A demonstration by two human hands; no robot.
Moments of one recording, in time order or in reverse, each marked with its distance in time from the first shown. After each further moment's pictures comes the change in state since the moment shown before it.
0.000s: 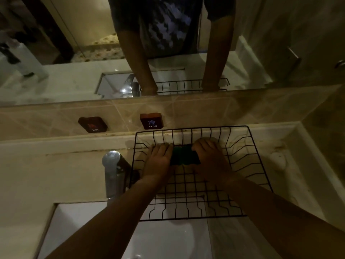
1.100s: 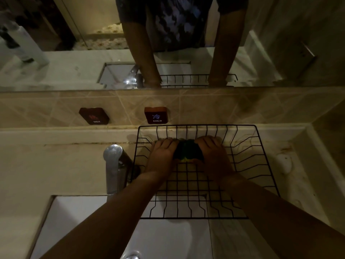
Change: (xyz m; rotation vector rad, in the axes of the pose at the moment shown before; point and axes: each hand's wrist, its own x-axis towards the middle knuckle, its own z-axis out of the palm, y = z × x) left_hand 0.008 -0.005 0.008 -0.221 0.123 0.028; right_hand 0.009 0.010 0.024 0.043 0.028 0.045
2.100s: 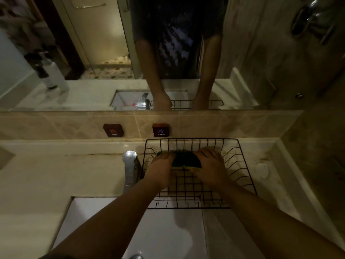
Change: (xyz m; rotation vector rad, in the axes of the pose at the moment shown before) left_hand -0.041 0.038 -0.078 -0.045 -0.157 -0.078; right_hand -0.036 -0.050 -0.078 -0.062 -0.030 0.083
